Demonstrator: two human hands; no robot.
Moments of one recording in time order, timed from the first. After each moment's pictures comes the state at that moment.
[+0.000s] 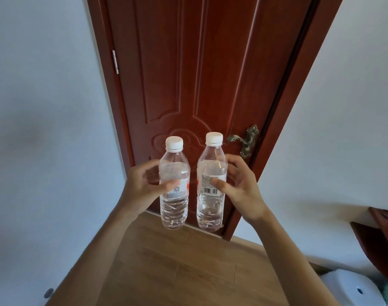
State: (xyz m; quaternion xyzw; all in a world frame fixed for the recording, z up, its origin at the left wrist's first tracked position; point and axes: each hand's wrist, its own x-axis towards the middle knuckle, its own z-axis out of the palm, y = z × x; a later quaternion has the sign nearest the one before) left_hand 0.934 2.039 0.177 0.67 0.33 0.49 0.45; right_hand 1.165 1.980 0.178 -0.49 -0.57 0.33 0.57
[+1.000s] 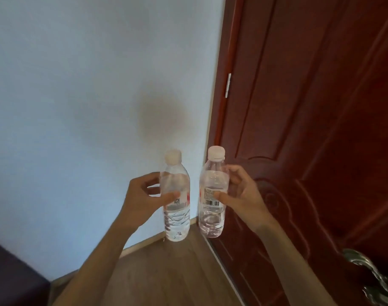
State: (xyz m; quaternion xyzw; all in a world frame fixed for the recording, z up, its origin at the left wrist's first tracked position) left_hand 0.929 2.196 0.164 0.46 0.61 0.61 0.22; right_hand 1.143 2.317 0.165 -0.26 -0.66 0.59 0.38
